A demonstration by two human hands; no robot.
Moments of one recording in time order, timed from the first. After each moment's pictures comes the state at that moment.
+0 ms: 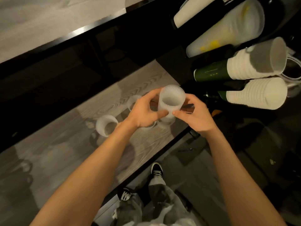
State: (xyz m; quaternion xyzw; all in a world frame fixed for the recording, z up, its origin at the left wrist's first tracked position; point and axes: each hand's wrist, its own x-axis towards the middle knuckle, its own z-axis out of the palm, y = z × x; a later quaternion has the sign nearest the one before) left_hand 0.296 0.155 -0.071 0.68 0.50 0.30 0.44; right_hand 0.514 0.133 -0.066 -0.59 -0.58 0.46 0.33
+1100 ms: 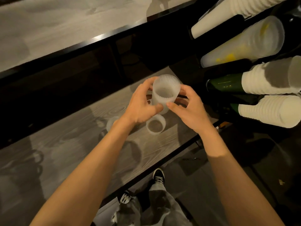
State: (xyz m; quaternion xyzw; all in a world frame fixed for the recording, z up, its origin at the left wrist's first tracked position) left_hand 0.264 0.161 -0.034 0.64 0.54 0.38 0.38; right_hand 0.461 0.163 -0.035 -0.52 -0.62 0.47 0.36
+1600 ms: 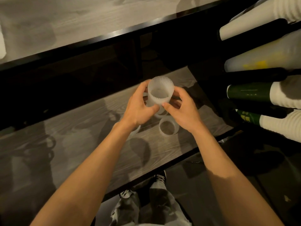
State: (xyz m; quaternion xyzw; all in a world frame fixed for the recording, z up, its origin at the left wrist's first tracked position) left_hand 0.215 0.143 -0.053 0.55 0.62 0.42 0.37; right_hand 0.398 0.178 -0.062 -0.50 -0.66 0.47 0.30
